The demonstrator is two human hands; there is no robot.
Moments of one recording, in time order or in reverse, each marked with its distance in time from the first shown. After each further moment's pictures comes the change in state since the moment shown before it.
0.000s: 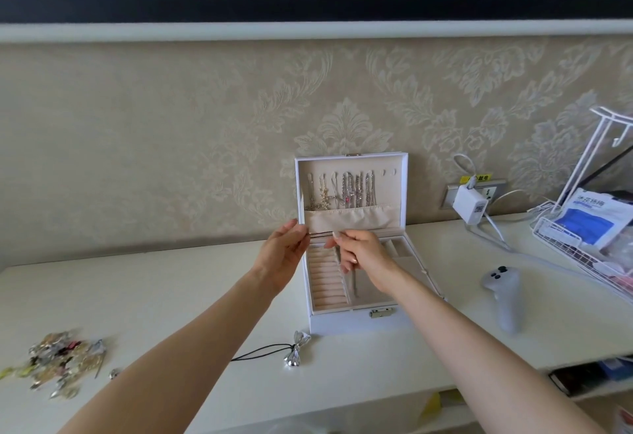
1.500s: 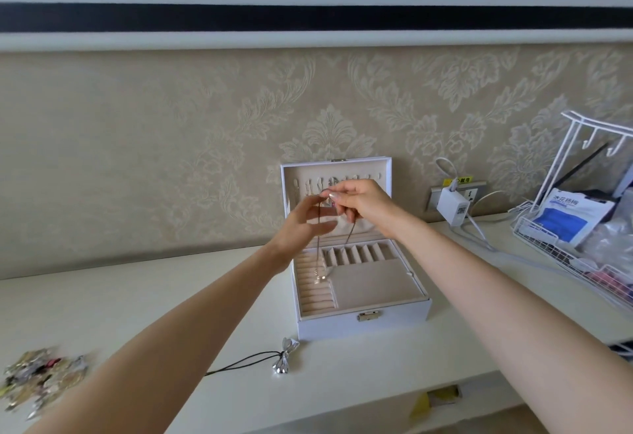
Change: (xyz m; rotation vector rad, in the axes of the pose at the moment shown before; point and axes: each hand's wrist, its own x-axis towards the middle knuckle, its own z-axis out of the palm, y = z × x) left_hand 0.003 0.010 0.059 0.919 -0.270 0.225; right_hand 0.015 -0.084 -0.035 -0.257 0.015 -0.131
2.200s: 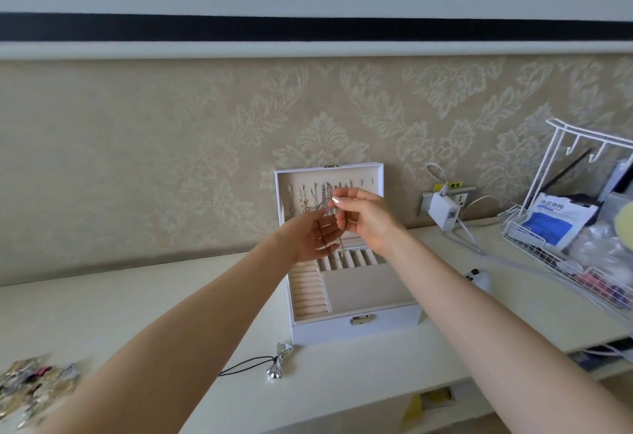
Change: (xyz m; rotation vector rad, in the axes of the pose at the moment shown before) left_hand 0.024 0.011 0.015 -0.569 -0.070 -0.598; right_hand -0.014 0.008 0.003 0.620 0.148 0.115
